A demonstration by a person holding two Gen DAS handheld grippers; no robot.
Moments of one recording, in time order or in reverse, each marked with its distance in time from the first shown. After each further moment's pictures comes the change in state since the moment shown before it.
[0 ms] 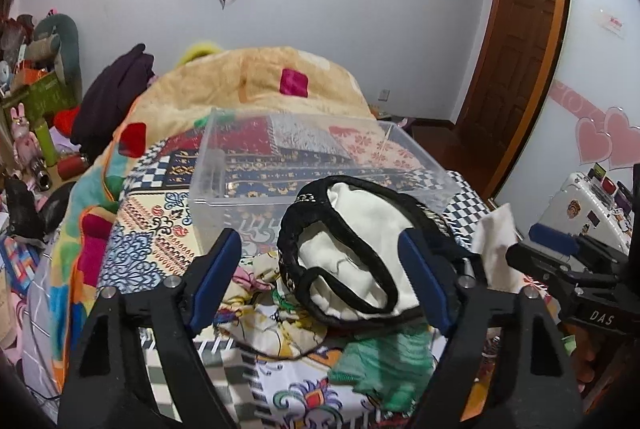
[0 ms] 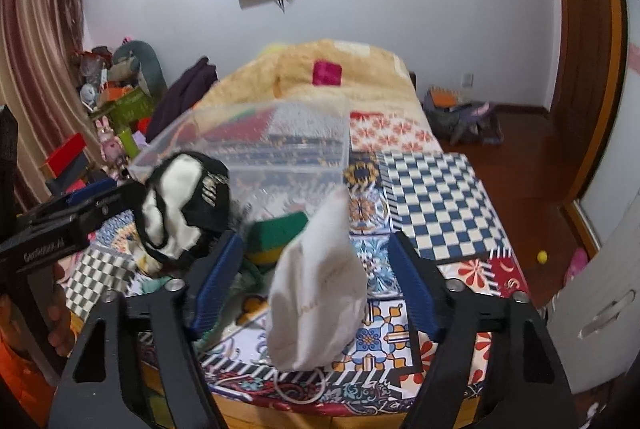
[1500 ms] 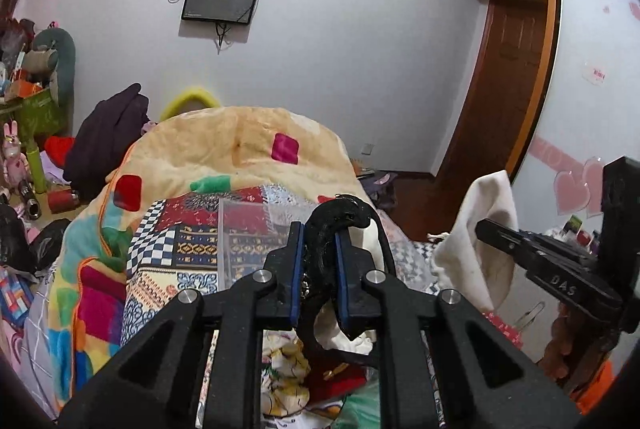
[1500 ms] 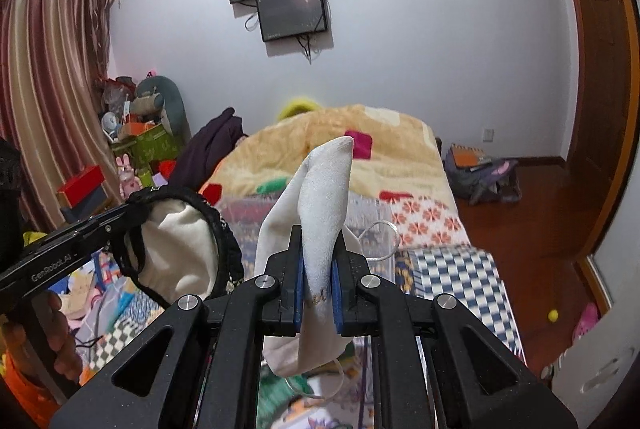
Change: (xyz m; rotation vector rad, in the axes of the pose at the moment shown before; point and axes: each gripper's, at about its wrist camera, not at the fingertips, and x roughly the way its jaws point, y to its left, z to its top) left arm -0.043 0.034 0.067 0.016 -0.168 -0.050; right arm -0.004 0.035 0.079 -0.062 -0.200 0.061
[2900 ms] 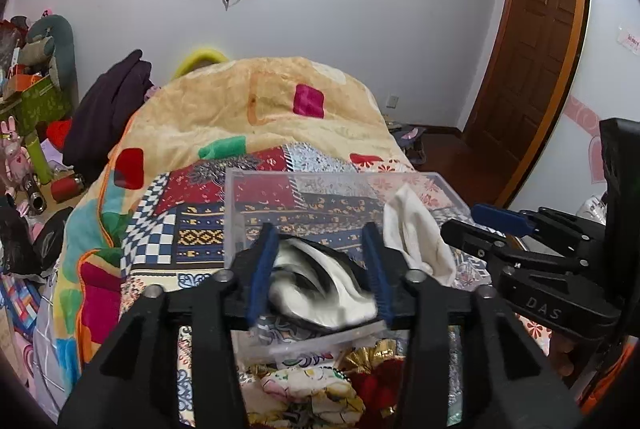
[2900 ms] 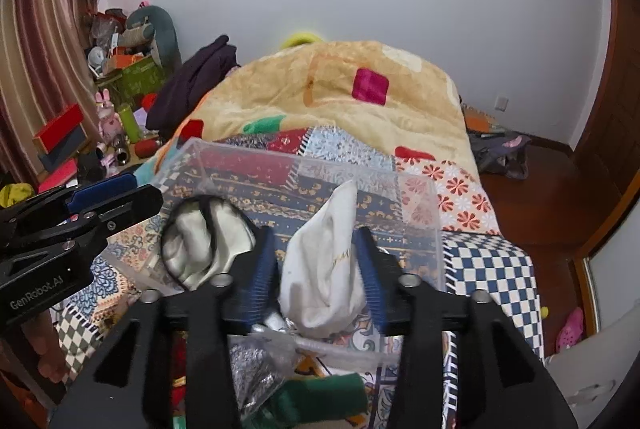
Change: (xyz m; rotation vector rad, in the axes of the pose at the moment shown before) left arm 0.084 0.018 -0.006 0.037 0.169 0.090; right arm 0.086 0.011 -0.001 -0.086 0.229 -0.015
